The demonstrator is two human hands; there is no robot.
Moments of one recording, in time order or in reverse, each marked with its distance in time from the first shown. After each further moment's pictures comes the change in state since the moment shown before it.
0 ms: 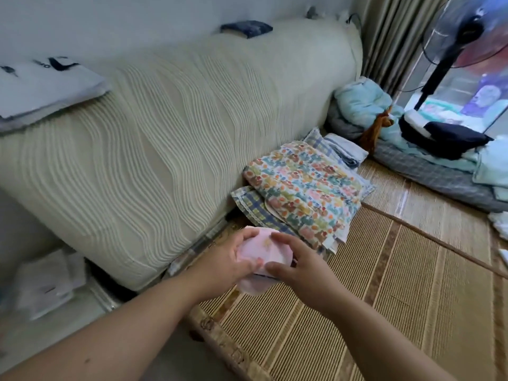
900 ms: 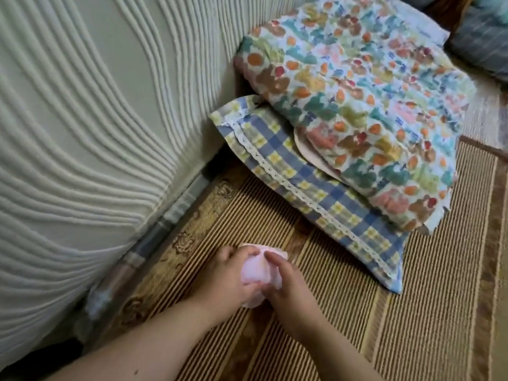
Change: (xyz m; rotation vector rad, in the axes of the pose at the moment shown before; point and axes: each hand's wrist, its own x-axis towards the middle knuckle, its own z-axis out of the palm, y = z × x) left_hand 0.255 -0.376 0.112 0.296 -0.123 -0.211; right_hand 0.293 0.325 0.183 -0.038 0.040 0.327
